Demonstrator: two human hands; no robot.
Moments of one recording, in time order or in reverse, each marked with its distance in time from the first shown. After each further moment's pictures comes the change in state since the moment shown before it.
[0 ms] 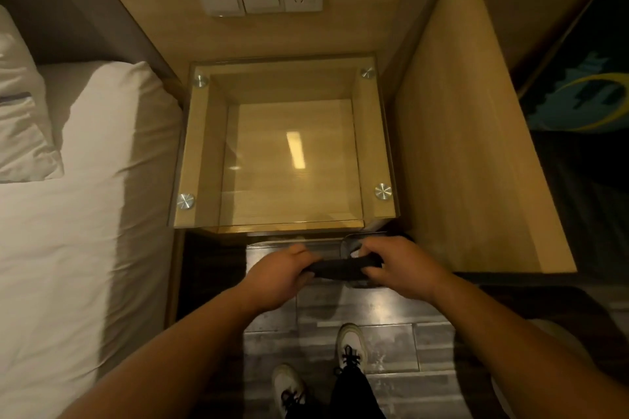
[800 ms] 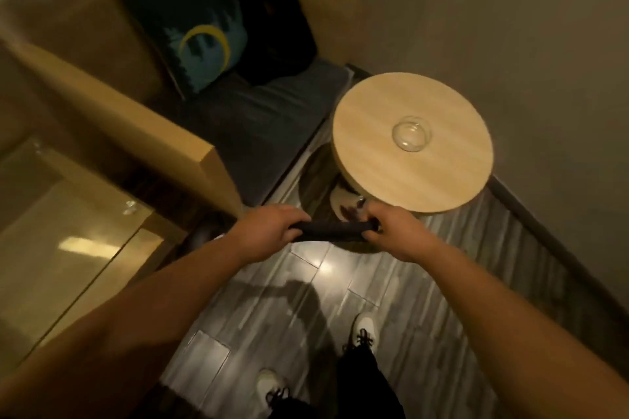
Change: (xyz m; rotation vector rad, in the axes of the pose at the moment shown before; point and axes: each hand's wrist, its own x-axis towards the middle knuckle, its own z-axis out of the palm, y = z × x) left_hand -0.019 0.352 0.097 0.349 -0.396 0.899; right_hand -0.458 0.057 0.103 0.245 0.717 0.743
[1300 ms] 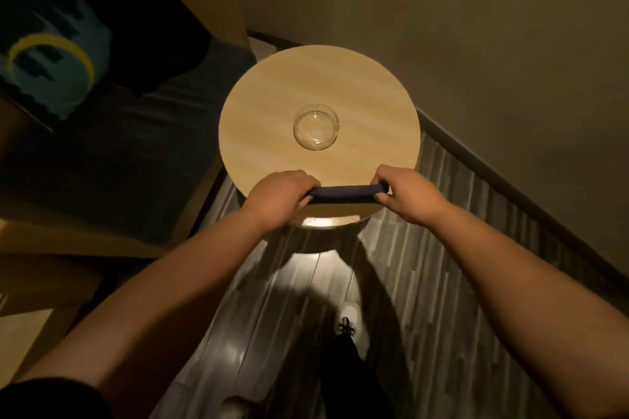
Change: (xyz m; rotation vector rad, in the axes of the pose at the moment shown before) left_hand 0.295 0.124 0.083 0.227 -0.019 0.161; right_hand 0.026 0.277 -0.099 0.005 0.163 0.142
